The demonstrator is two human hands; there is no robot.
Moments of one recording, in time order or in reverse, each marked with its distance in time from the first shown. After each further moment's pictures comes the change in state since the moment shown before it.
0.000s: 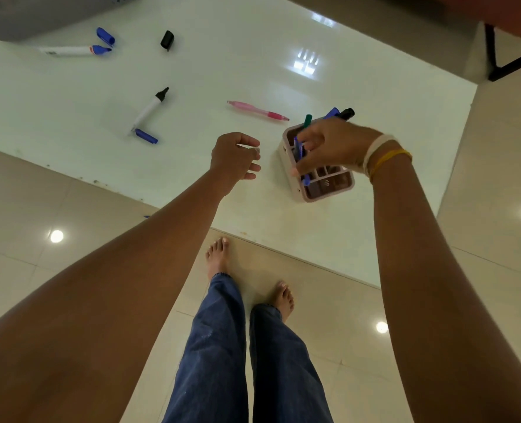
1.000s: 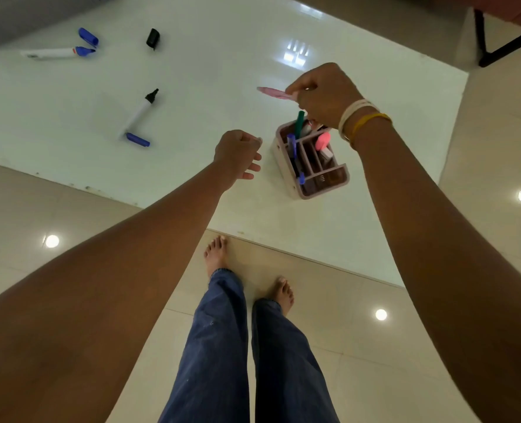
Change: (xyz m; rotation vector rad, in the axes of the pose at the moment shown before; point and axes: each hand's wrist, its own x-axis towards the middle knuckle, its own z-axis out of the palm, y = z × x) left_hand 0.001 0.016 0.011 0.097 -0.106 -0.067; right_hand 0.027 -0.023 -0.020 0.119 0.463 -0.102
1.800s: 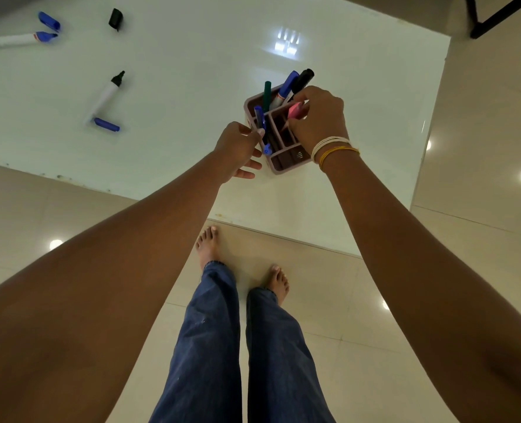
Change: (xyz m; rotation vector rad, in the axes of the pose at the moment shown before) left_hand -0.020 -0.008 0.055 0.053 -0.083 -0.040; right_hand -0.039 0.089 0.036 0.002 0.268 0.064
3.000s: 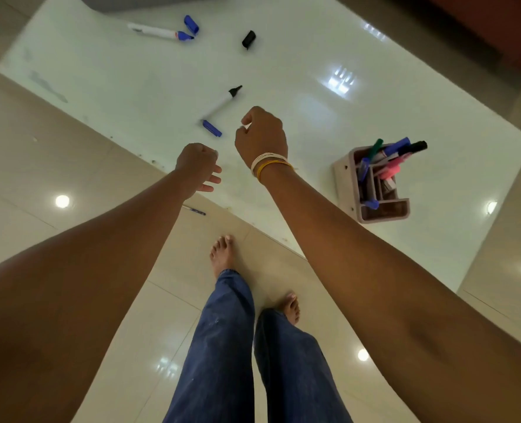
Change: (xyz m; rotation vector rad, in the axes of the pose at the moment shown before) left_hand -0.005 -0.084 -0.199 -0.179 0.331 -0.192; right_hand -0.024 -0.195 0.165 -0.020 -0.244 -0.221
